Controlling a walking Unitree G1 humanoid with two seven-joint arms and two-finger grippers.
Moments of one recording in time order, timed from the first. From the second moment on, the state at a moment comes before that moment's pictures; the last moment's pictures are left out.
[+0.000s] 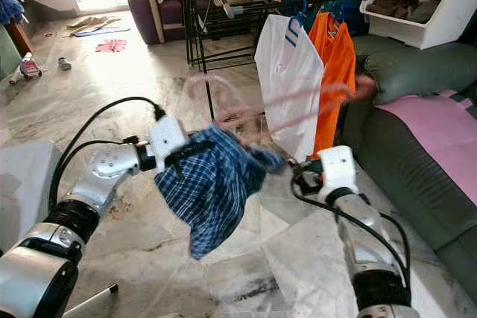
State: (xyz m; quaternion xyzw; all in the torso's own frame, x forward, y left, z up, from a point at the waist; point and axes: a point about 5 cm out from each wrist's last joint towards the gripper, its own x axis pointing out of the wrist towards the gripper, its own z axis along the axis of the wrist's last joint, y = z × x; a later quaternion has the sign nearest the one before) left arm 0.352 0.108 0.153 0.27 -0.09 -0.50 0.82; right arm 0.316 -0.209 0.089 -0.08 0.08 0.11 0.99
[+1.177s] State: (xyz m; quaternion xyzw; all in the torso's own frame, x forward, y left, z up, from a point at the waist) left arm 0.315 0.063 0.207 0.25 -0.24 -0.59 0.73; right arm 0.305 -0.194 0.065 -0.09 0.14 0.19 0.97
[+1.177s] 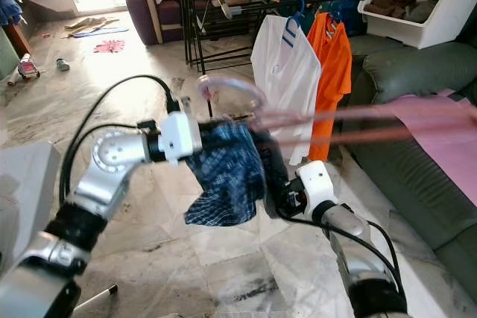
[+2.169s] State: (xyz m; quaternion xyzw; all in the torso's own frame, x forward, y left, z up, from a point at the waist) left arm 0.321 0.091 0.174 0.22 -0.16 -0.55 0.79; right arm 0.307 -0.298 0.095 0.17 0.09 -0.12 0.97
